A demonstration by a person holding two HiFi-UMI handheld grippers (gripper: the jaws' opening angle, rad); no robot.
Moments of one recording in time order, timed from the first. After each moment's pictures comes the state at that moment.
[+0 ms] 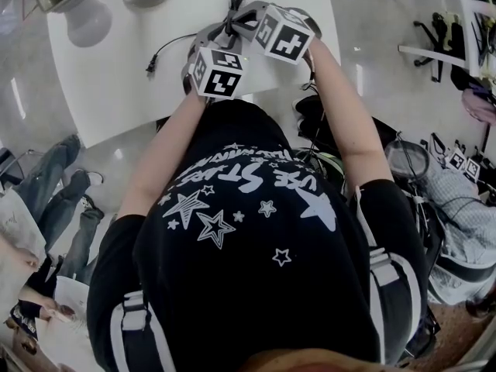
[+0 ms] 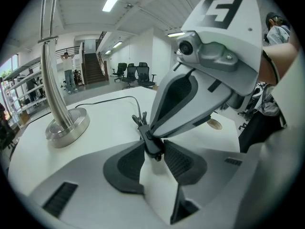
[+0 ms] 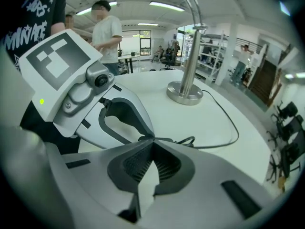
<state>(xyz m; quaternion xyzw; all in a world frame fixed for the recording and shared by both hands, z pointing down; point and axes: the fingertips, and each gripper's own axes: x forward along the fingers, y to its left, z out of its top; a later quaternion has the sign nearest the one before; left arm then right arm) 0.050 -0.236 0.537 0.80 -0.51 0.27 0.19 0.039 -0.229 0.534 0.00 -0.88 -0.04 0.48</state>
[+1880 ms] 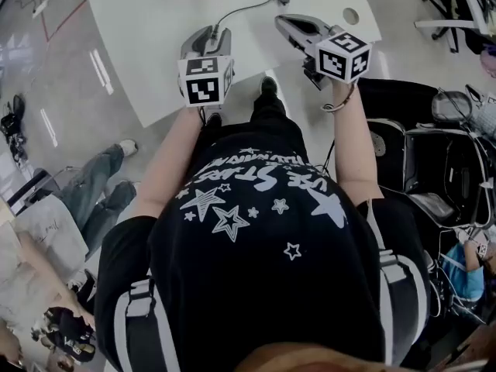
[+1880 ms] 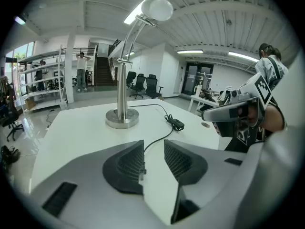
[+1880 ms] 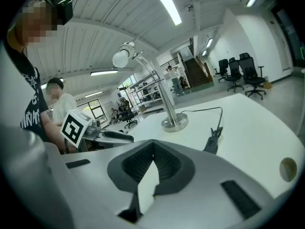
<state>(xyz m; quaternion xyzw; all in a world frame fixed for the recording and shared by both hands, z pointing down) -0.122 -0.134 0.476 0.80 -0.53 0.18 0.21 0.004 -0.135 0.462 0.29 -0.91 0.25 0.14</state>
